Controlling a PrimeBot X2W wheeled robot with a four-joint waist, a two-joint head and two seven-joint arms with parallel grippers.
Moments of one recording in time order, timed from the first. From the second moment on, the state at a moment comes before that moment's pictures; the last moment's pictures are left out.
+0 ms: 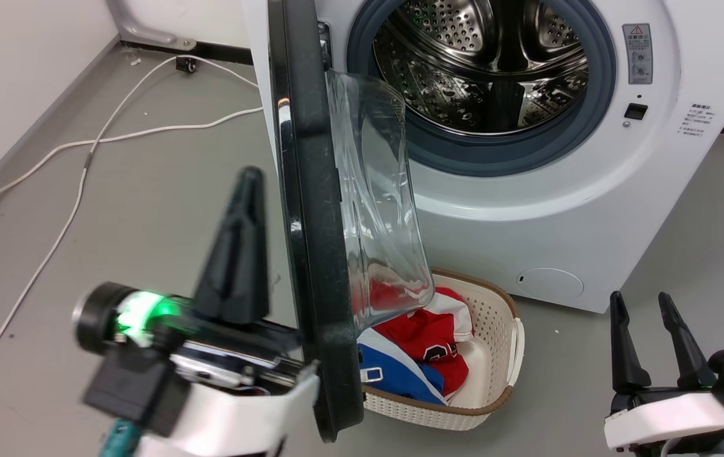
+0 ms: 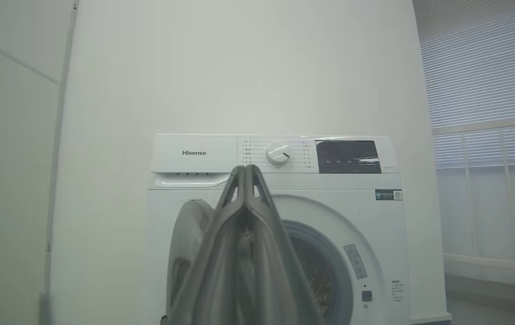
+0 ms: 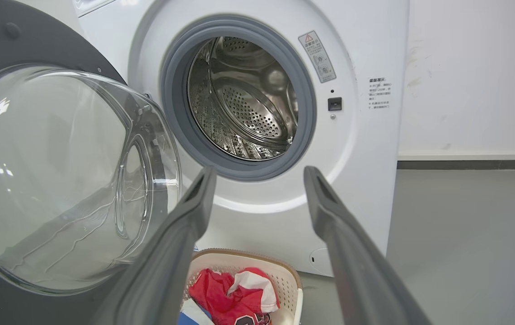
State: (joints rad) left arm -0.13 0.05 -0.23 -0.40 -0.15 -0.03 -0.26; right arm -0.01 -0.05 -0.07 0.14 0.21 0.13 -0.26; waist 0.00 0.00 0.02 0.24
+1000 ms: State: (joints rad) left arm -0.03 0.05 -0.44 0.07 -0.14 -0.08 -0.26; right arm -0.01 -0.05 -0.05 0.18 0.21 0.13 -0.26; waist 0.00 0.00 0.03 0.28
